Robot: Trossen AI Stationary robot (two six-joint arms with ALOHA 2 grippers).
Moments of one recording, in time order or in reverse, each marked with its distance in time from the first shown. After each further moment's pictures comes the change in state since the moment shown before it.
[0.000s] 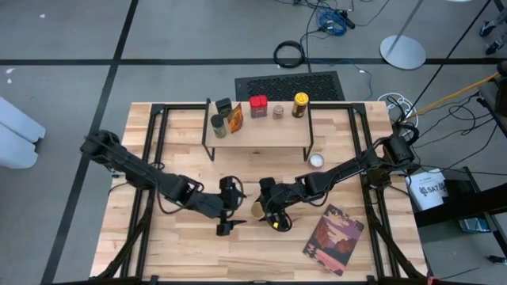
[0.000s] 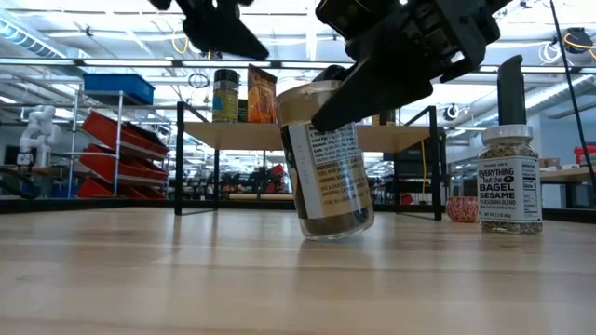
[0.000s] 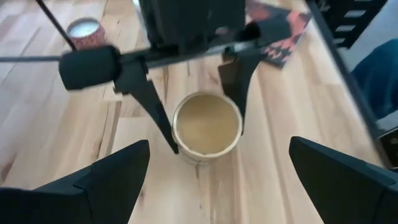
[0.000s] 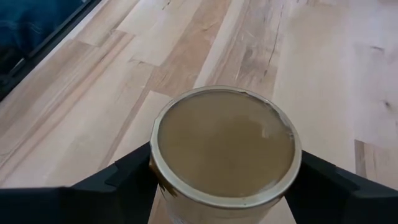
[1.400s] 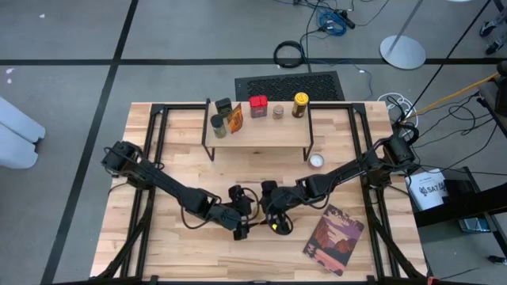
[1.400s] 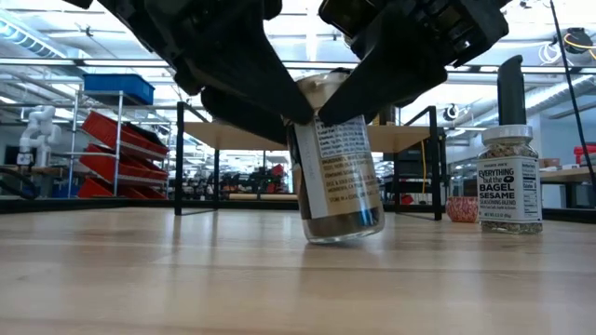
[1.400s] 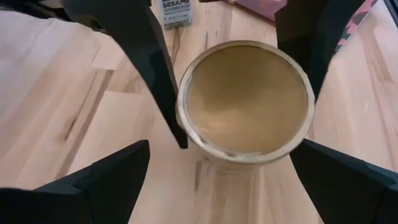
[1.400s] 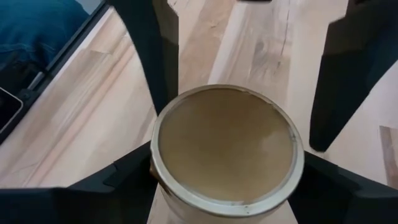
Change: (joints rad) left arm 0.000 0.277 0.000 0.226 -0.093 -0.122; right arm 0.028 0.000 0.000 -0.013 -0.004 0.113
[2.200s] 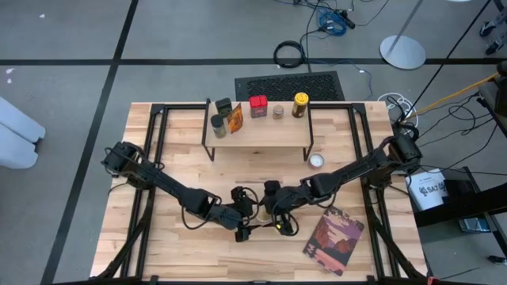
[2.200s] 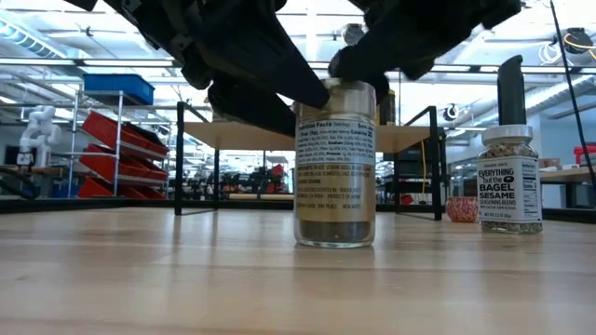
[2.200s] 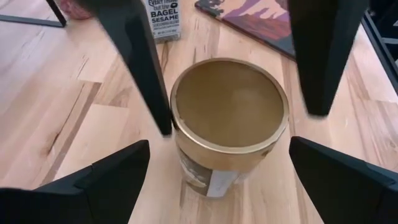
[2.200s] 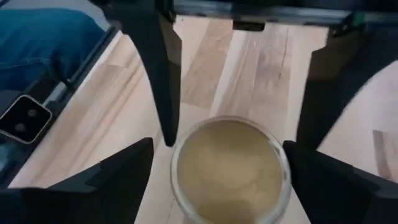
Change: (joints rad) left arm 0.000 0.012 0.000 0.072 0.020 0.002; right arm 0.029 -0.089 0.000 -0.059 0.012 0.029
